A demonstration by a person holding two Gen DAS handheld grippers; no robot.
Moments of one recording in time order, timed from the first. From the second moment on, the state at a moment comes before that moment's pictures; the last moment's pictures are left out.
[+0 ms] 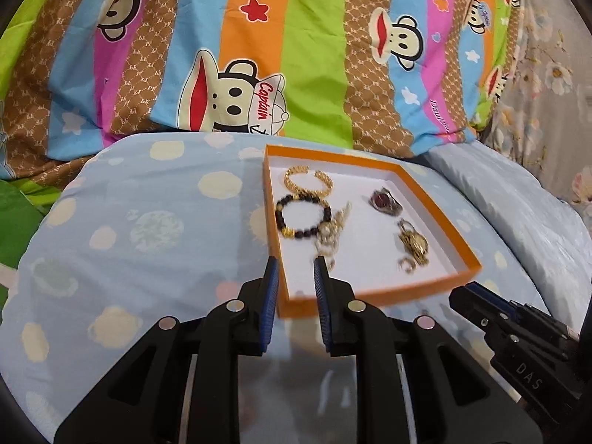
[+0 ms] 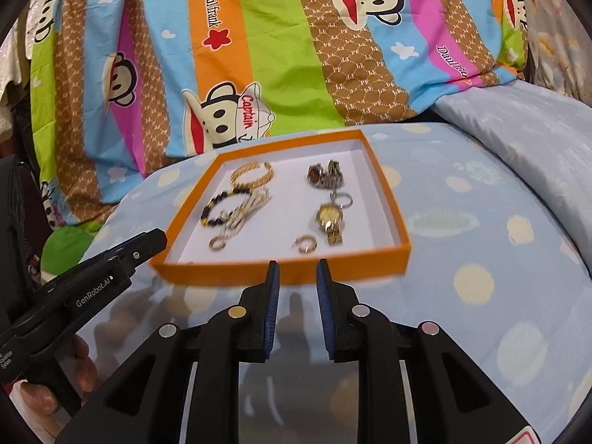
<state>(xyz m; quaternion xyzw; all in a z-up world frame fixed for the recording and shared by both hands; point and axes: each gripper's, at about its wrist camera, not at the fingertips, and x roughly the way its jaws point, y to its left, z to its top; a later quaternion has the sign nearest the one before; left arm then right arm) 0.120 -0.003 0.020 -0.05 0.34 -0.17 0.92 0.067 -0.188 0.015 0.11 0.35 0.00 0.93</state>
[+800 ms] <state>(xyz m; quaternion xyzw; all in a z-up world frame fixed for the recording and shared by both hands) 0.075 0.010 0.006 -0.06 0.39 -0.17 0.90 0.061 -0.144 -0.006 0.11 0.42 0.04 0.90</state>
